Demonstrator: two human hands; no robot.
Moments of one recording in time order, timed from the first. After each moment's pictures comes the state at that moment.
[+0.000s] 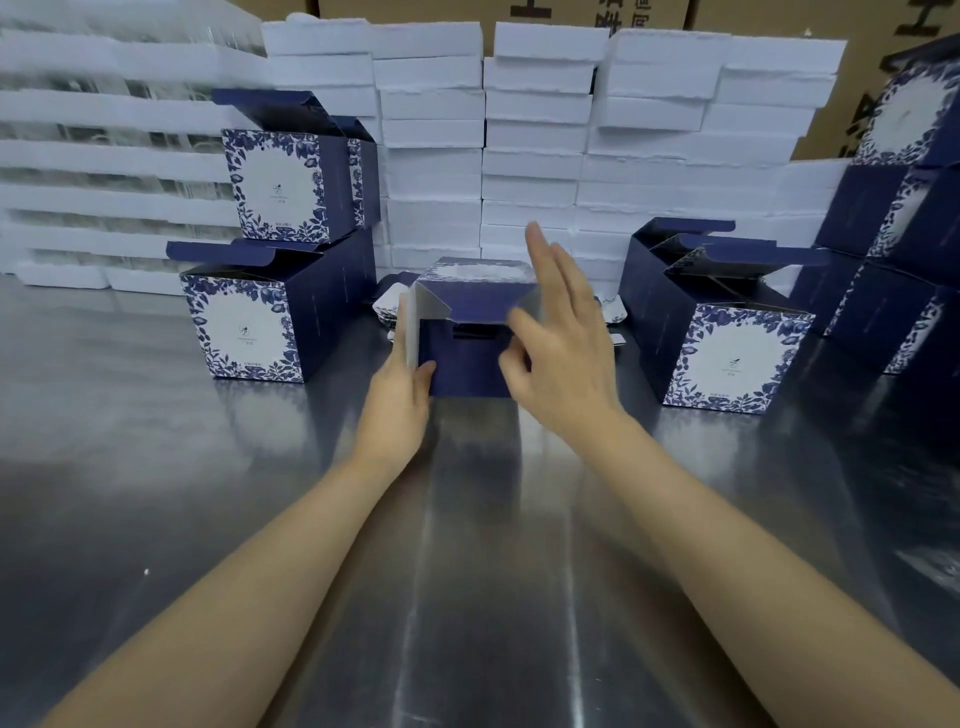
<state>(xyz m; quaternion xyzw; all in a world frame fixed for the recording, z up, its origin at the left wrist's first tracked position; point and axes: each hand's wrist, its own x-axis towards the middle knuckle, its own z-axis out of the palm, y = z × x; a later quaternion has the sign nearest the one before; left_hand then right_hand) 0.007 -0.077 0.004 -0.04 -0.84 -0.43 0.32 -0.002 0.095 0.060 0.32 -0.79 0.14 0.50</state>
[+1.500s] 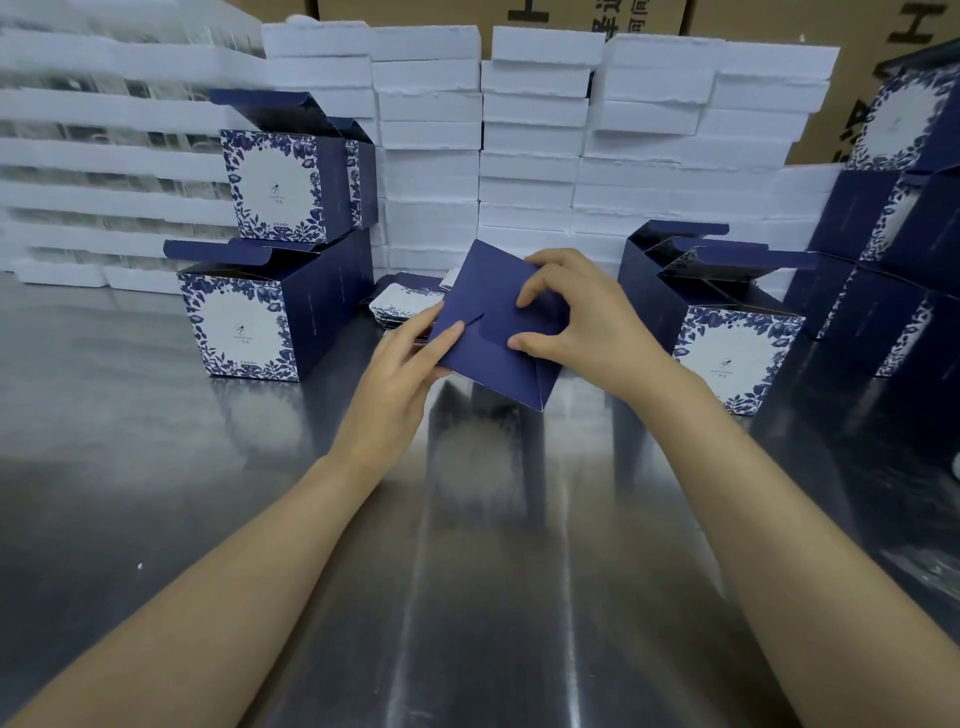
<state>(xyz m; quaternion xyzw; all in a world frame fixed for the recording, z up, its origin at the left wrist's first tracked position) 0.024 -0.080 0.016 -0.25 -0.82 -0.28 0.43 -0.008 0.132 0.103 0.33 -0.86 0.33 0.21</state>
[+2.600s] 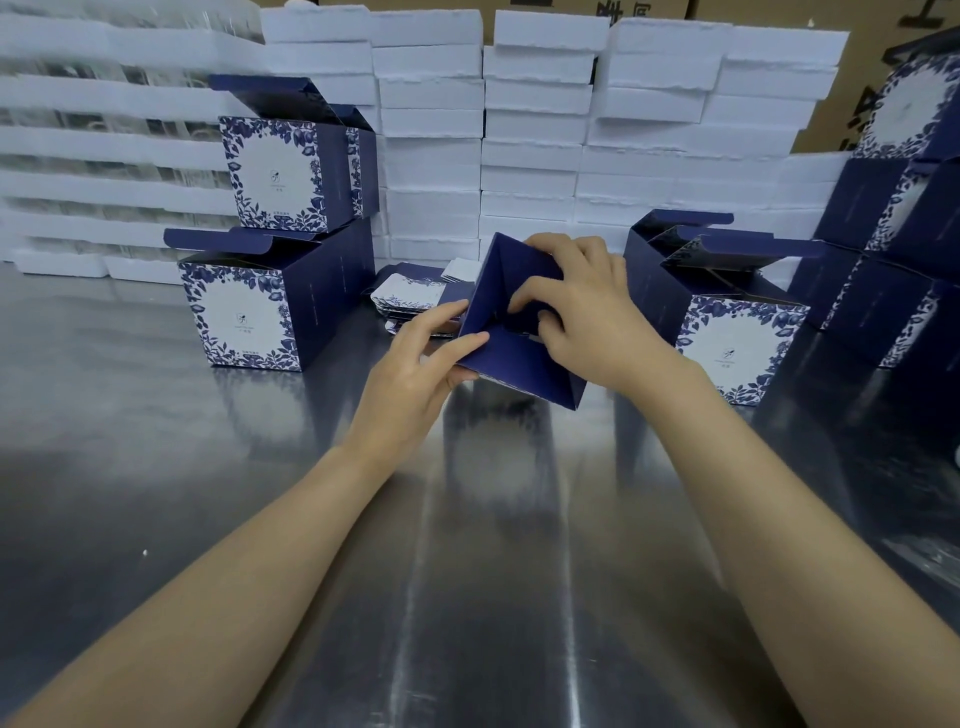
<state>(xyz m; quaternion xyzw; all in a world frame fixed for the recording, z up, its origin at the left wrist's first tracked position) 0.033 -0.067 0.019 -0.26 -0.82 -0.24 0.44 -0.005 0.129 0.100 0.33 -0.89 0.09 0.31</state>
